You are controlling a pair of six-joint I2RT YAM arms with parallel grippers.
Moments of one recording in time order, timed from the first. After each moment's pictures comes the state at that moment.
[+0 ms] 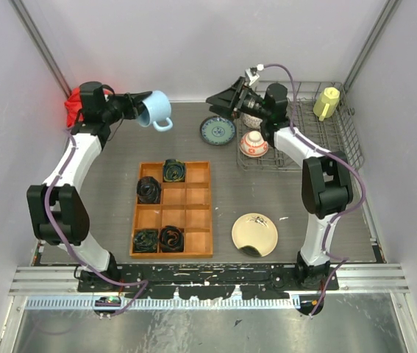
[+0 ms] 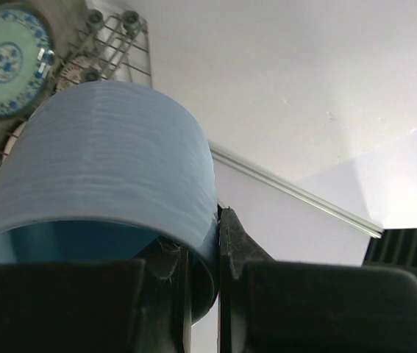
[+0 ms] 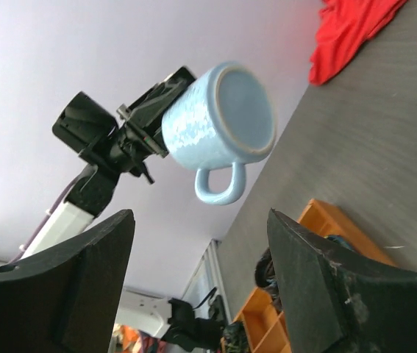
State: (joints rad) left arm -0.04 1.64 1.39 -0.07 0.47 -1.72; right arm 0.26 1.94 1.46 0.62 -0.87 1.19
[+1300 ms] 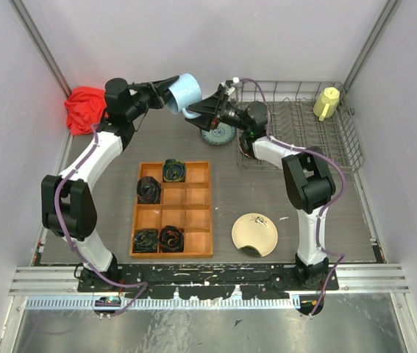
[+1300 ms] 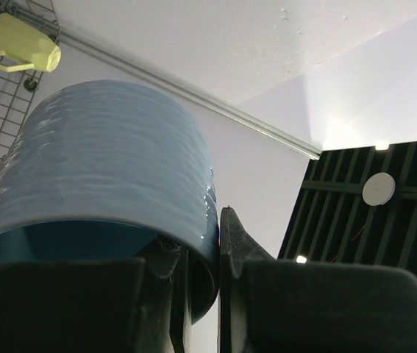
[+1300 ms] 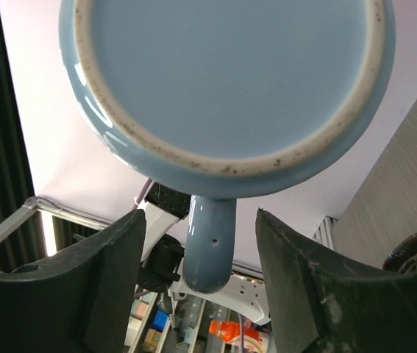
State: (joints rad) left arm -0.24 1.71 1.42 0.29 0.46 -2.04; right arm 0.41 2.05 1.42 1.06 -0.87 1.70
